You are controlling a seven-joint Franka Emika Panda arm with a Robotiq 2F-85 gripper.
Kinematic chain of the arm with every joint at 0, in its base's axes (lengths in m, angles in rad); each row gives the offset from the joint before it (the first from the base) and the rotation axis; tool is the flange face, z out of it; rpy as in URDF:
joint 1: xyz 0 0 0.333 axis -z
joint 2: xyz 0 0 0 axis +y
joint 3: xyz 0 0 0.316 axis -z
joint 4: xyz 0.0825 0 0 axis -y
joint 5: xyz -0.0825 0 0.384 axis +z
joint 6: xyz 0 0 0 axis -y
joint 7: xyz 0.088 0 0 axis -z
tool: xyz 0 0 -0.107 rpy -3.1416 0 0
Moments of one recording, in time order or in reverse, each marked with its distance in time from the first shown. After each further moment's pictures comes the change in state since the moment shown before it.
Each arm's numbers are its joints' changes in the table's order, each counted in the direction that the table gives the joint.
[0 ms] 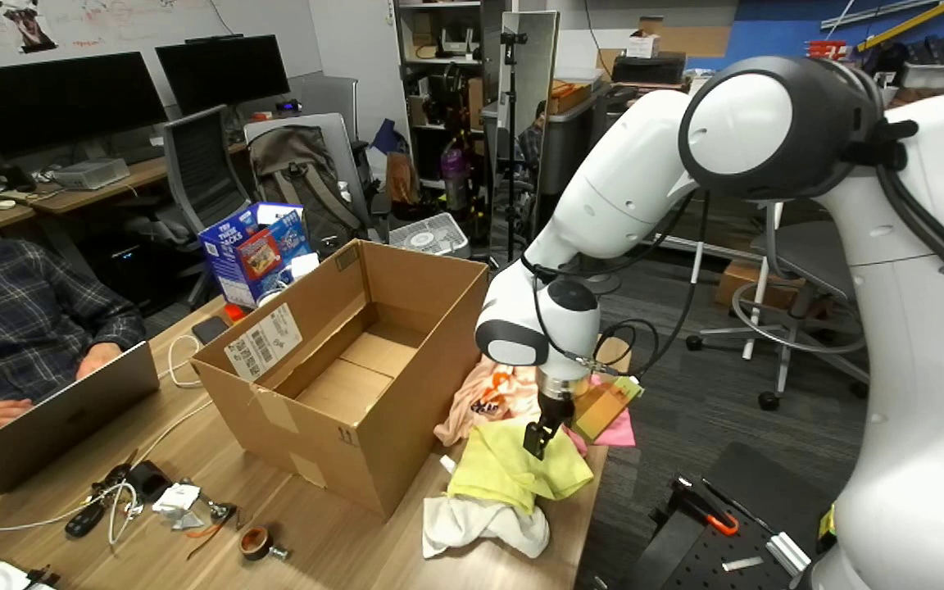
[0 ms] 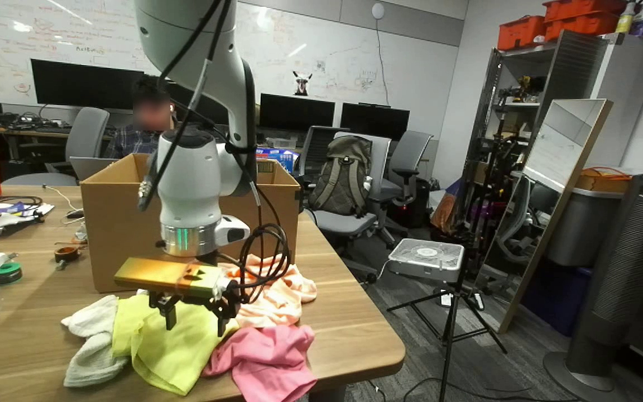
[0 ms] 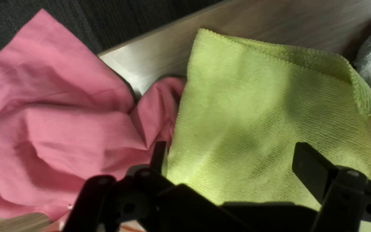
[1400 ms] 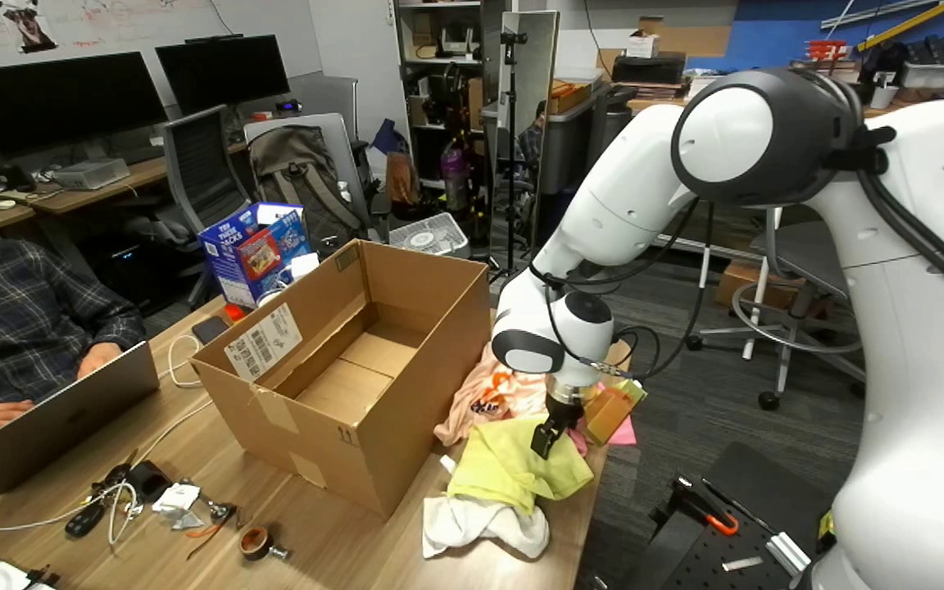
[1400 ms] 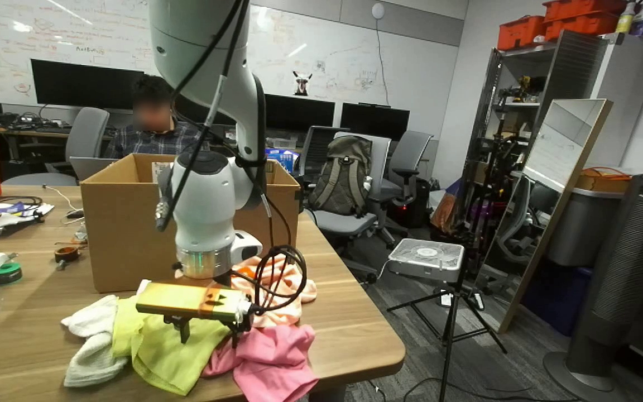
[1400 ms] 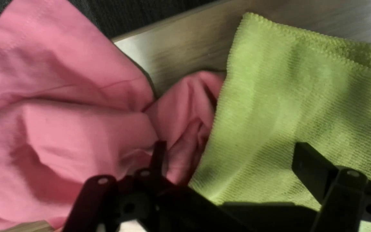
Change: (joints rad) arm 0.014 0.035 0.045 -0.015 -0.101 -0.109 0.000
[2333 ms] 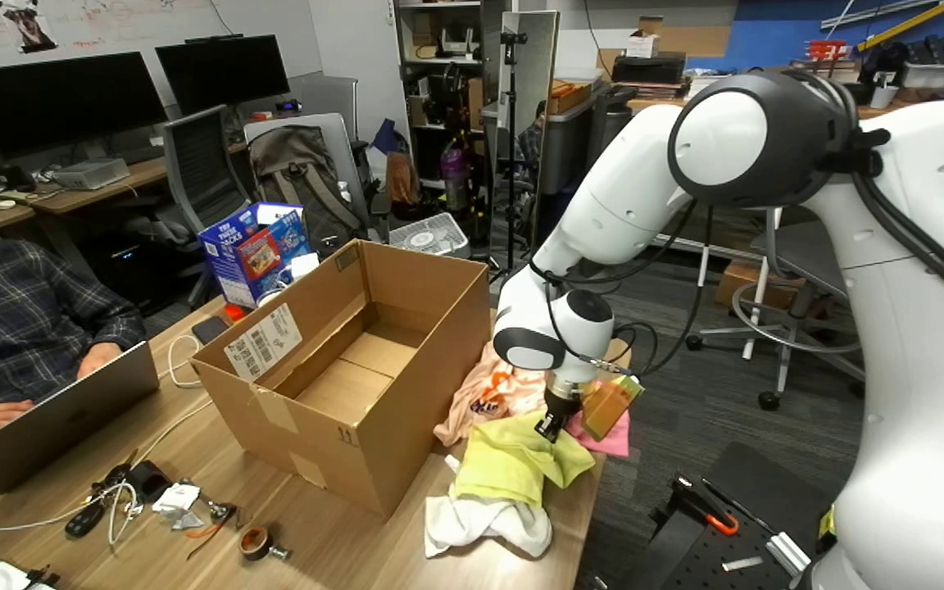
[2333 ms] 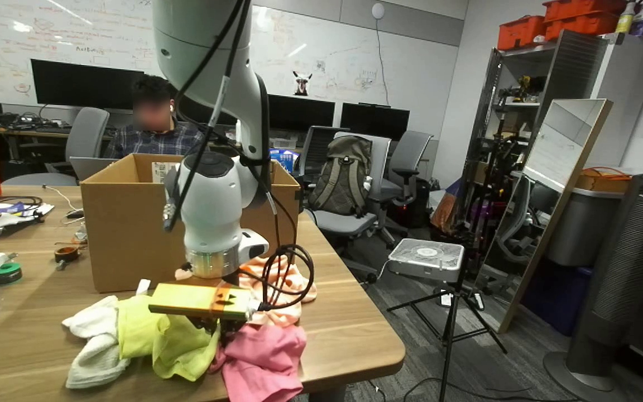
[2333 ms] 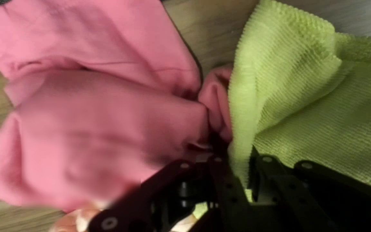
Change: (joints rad) arm -0.013 0.001 0.028 0.018 -0.027 -0.028 0.007
